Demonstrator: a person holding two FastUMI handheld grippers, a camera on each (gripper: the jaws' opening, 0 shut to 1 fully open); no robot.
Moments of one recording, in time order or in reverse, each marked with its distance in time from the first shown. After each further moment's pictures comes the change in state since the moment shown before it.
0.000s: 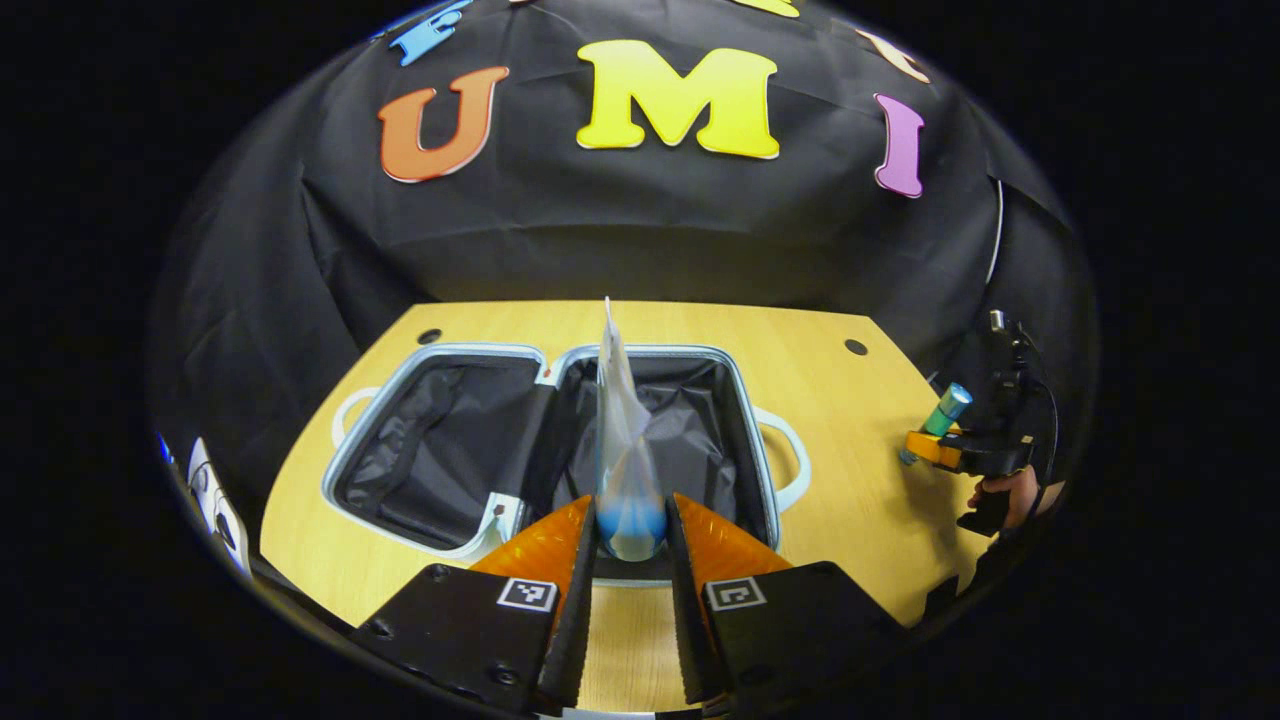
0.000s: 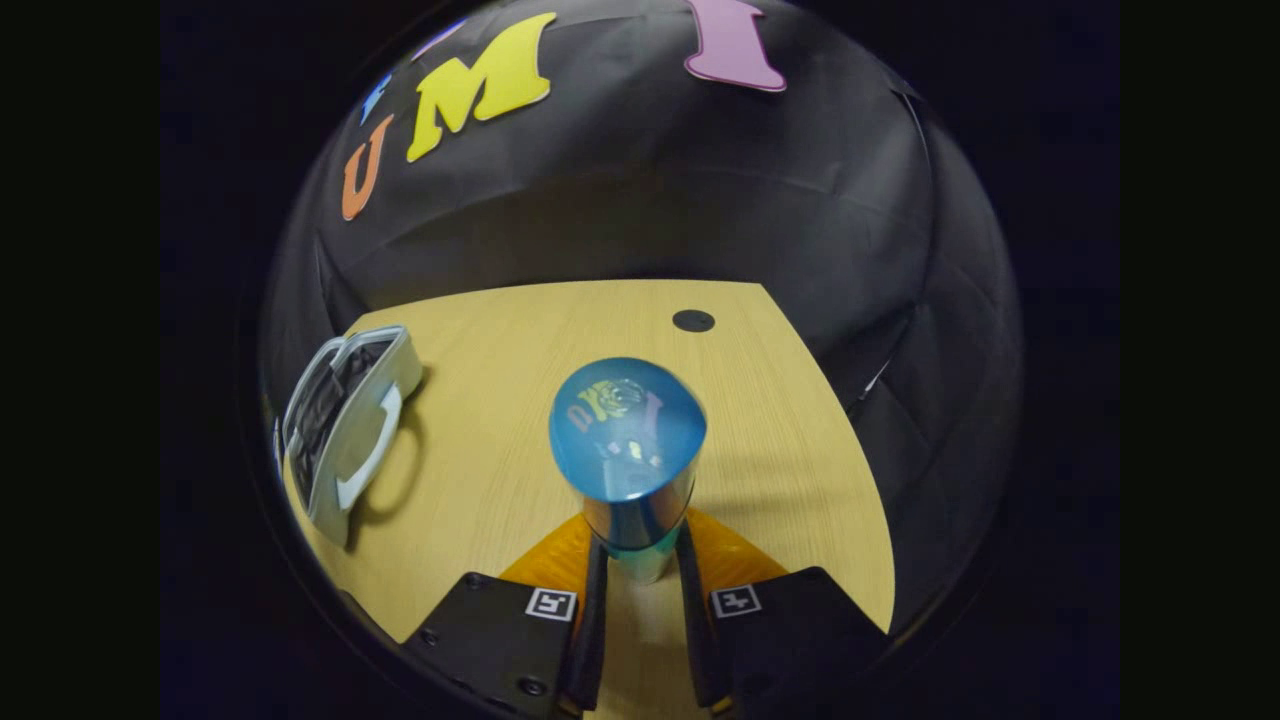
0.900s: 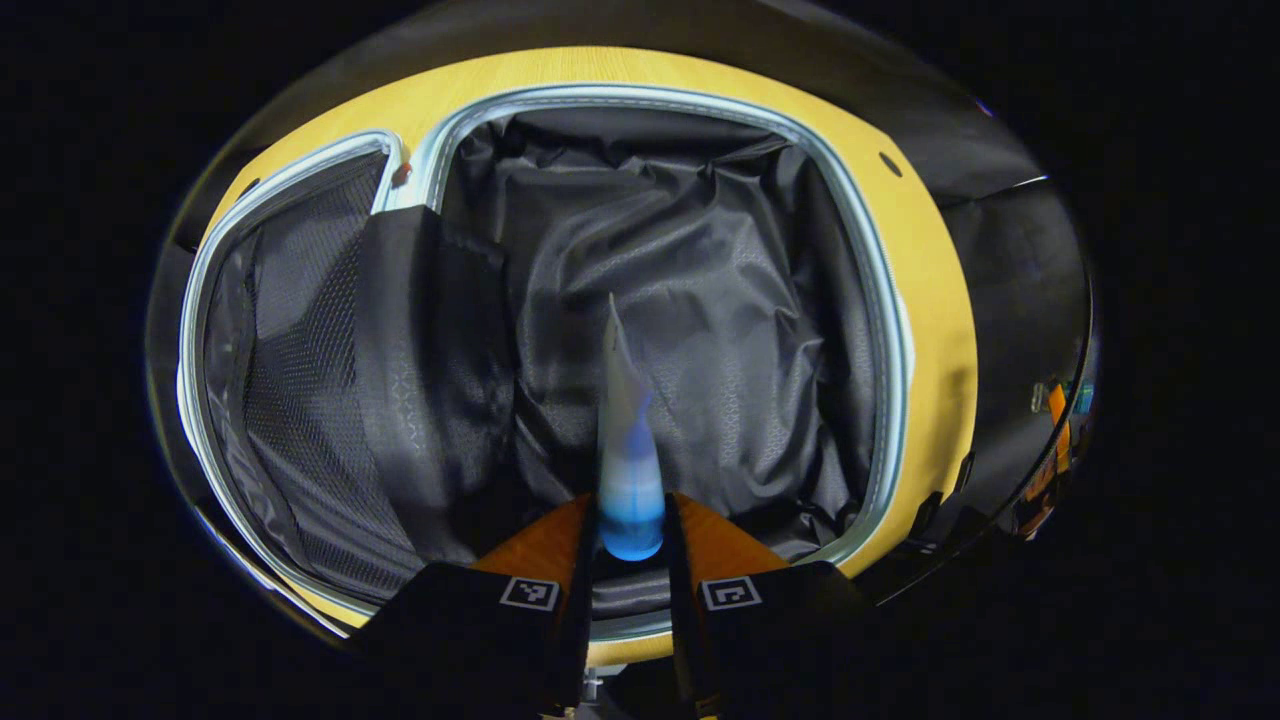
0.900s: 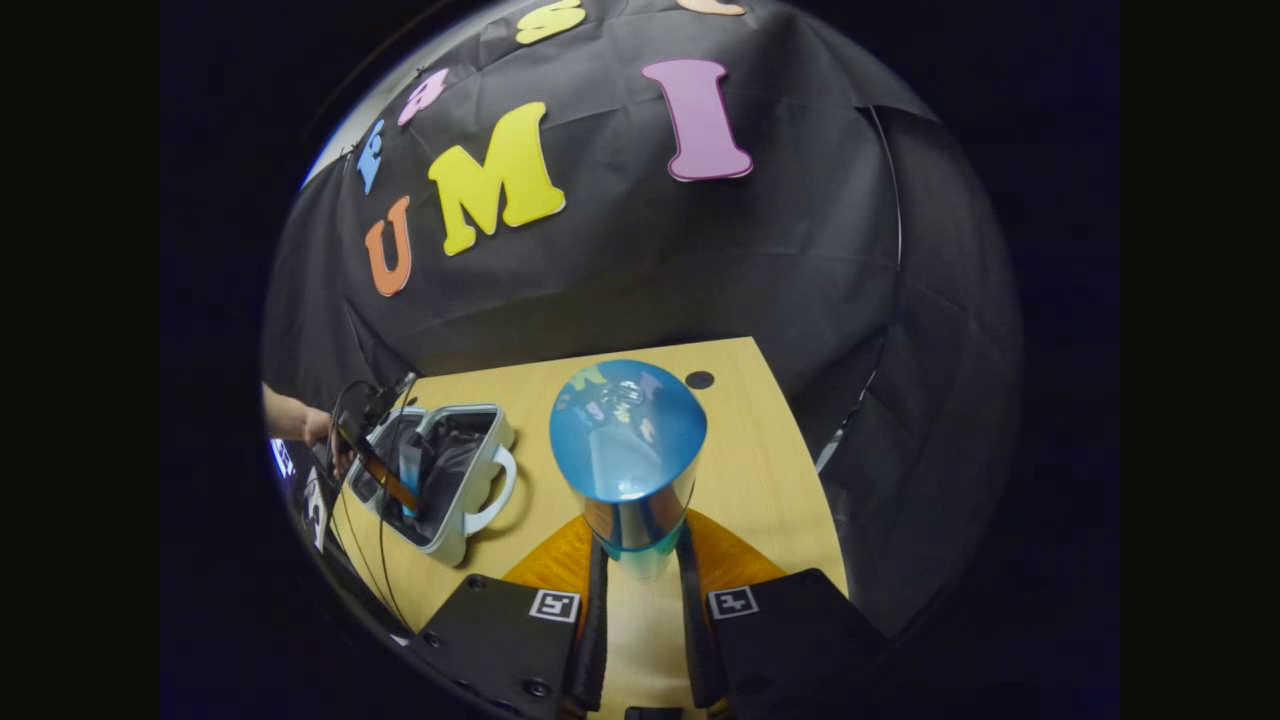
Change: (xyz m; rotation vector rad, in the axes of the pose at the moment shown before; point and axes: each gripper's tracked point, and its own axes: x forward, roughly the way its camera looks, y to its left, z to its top) left arm 0.110 0.044 -0.073 0.048 0.881 -0.216; right arm -0.170 0.004 0.044 0.129 -0.110 0.063
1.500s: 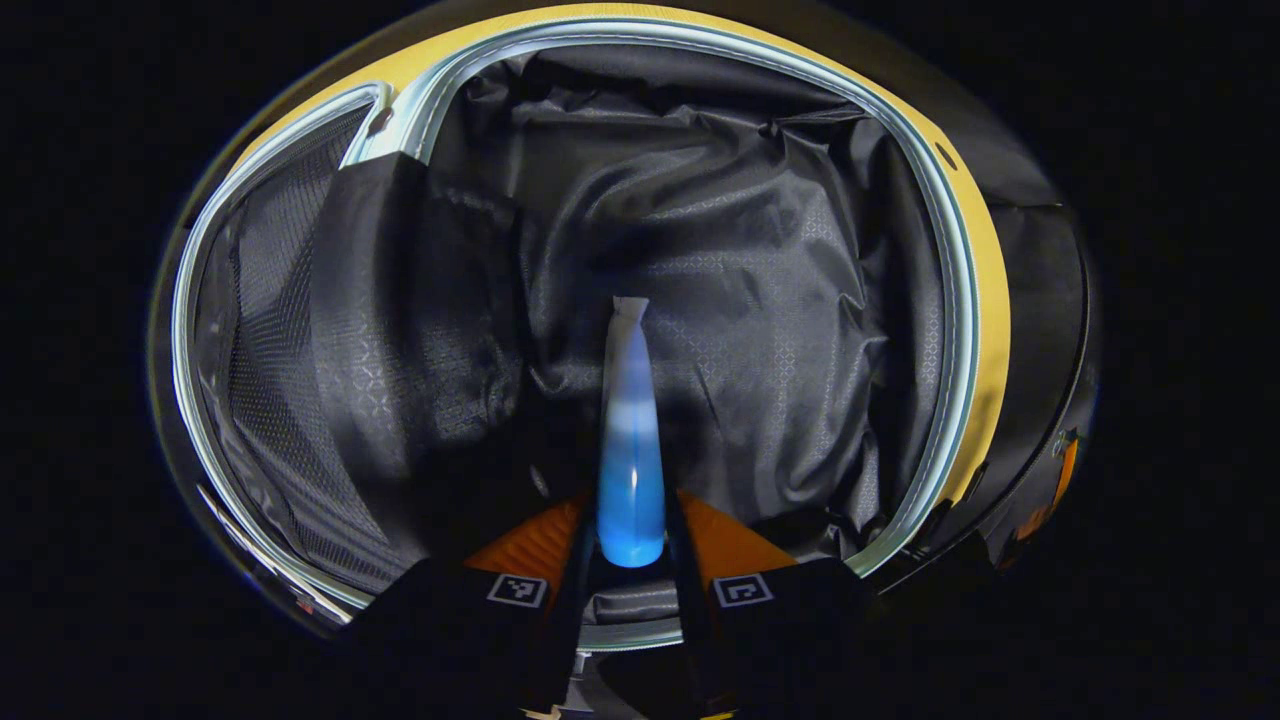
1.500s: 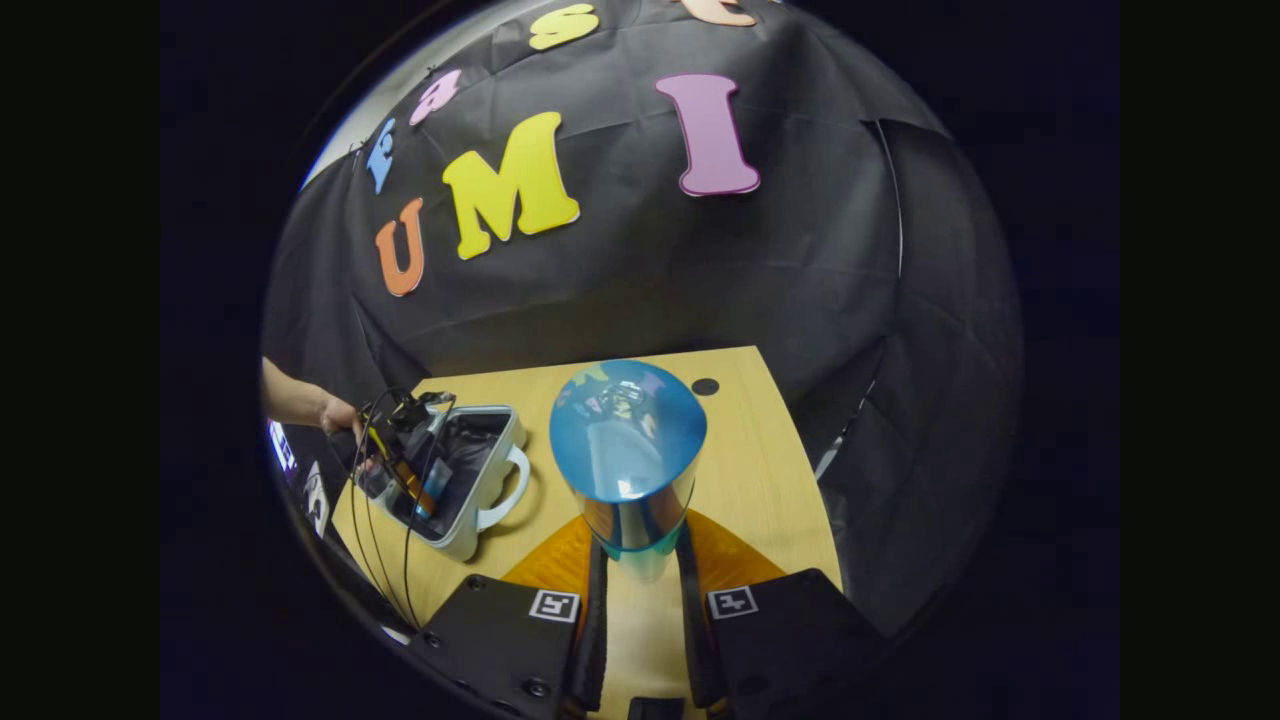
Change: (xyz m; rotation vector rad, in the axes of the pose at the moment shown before) left arm 0.015 0.001 -0.003 -0.076 0.085 0.028; right arm -0.024 0.020 0.003 -0.040 -0.019 0.035
